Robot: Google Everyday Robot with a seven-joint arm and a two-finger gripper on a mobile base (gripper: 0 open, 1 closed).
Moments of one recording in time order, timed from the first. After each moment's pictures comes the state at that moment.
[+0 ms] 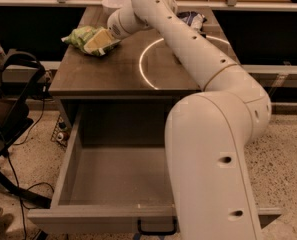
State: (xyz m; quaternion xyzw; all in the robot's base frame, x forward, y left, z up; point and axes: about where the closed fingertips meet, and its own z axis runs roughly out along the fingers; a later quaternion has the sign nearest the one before) arm 0.857 0.138 0.871 -0.45 0.74 0.19 0.45
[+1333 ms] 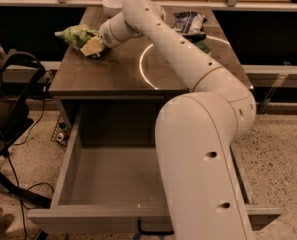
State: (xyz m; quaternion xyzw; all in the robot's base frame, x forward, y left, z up) arm 0.847 0.175 0.833 -0.46 0.75 0.23 0.41
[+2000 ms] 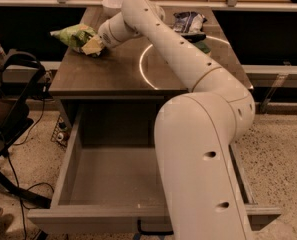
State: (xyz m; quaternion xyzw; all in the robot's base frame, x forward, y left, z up) arm 0.847 0.177 0.832 -0.46 0.75 0.23 0.41
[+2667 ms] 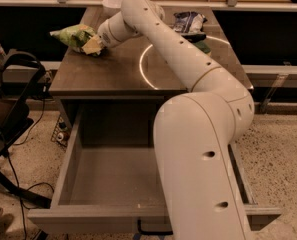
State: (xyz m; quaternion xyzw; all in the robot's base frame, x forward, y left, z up) arm 0.847 0.177 0.835 -0.46 0.75 0.23 0.41
